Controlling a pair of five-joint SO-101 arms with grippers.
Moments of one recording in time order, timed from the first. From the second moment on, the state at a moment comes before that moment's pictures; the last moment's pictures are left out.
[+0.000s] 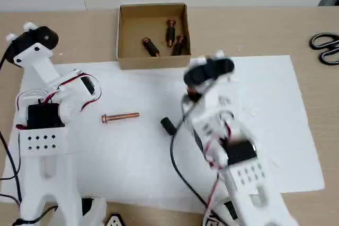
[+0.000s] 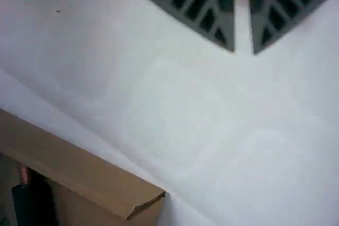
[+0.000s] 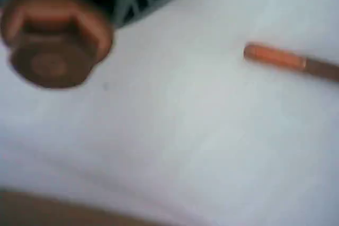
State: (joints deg) left arm -8.2 -33.7 26.1 70.0 31.4; right arm -21.9 -49.3 53.5 39.6 -6.3
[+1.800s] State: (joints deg) left arm -8.2 -33.7 26.1 74.6 31.3; right arm -21.9 77.4 -80.4 36.8 -3.6
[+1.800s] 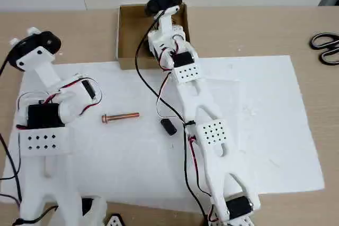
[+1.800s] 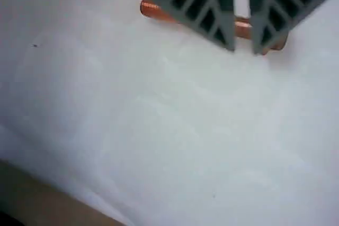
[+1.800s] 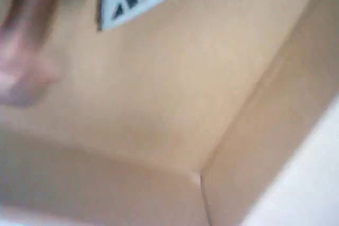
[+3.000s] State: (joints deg) left arm -8.2 -34.2 26.1 80.3 31.3; right arm -24.3 47.8 -84.4 98.1 -4.0
